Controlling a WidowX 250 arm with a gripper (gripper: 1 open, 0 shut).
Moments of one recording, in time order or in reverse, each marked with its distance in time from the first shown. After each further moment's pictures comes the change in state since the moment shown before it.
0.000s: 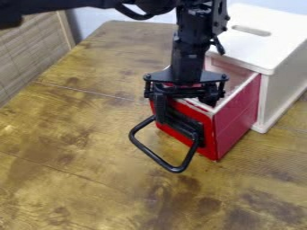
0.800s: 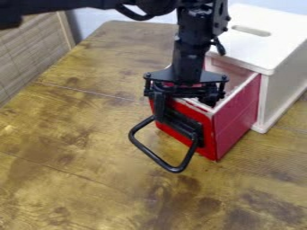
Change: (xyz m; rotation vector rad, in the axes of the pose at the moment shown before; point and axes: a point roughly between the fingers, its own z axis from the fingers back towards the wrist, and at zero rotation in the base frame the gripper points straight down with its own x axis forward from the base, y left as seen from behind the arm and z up) arm 0.004 0.001 -0.004 0.010 -0.020 -0.033
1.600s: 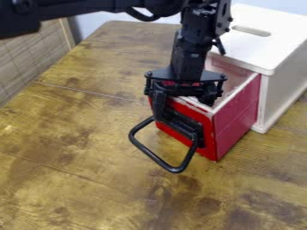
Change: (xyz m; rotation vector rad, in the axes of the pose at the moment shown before) arm 0.005 -0.001 -0.003 0.036 0.006 0.085
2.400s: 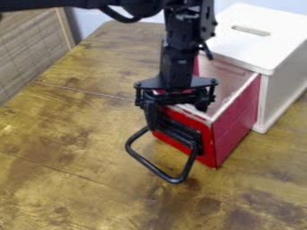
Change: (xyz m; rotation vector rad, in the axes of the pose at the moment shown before) arm -0.021 0.017 0.003 -0.036 0.080 0.046
